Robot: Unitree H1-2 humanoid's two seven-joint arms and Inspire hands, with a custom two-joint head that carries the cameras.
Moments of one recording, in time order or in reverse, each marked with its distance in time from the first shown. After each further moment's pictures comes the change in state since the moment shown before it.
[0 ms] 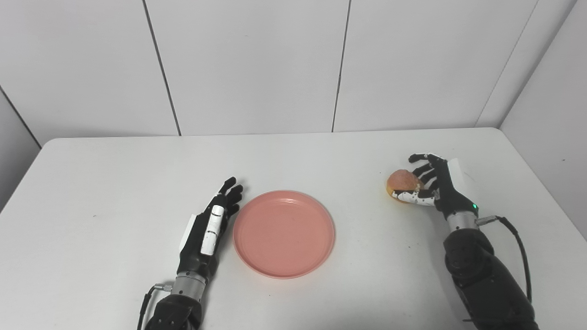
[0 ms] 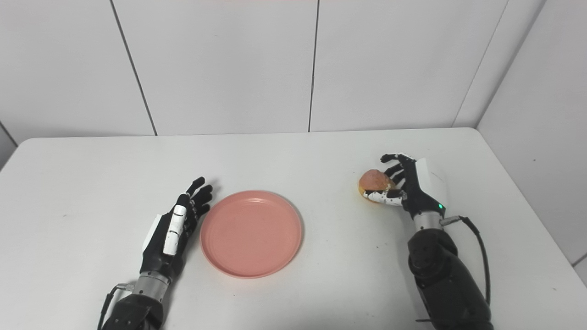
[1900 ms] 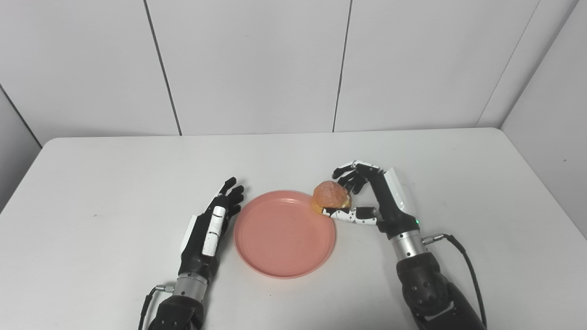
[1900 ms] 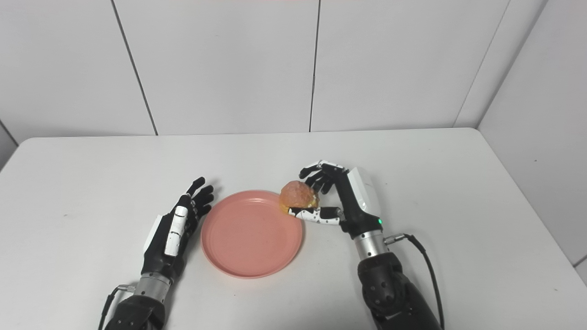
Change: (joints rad) left arm 0.004 -0.010 -0.022 -0.012 0.023 0.011 0.025; right arm 0.124 0.165 0.137 -0.228 -0.009 -0.309 0.065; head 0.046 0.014
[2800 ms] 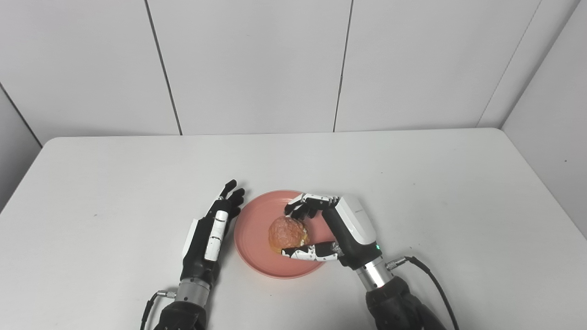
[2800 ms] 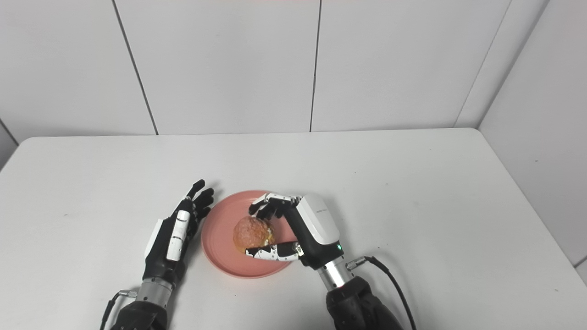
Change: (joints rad) left arm 0.026 -0.007 -0.023 -0.040 0.040 0.028 0.030; right arm 0.038 0.041 0.117 -0.001 -0.156 -0.135 -0.017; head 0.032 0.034
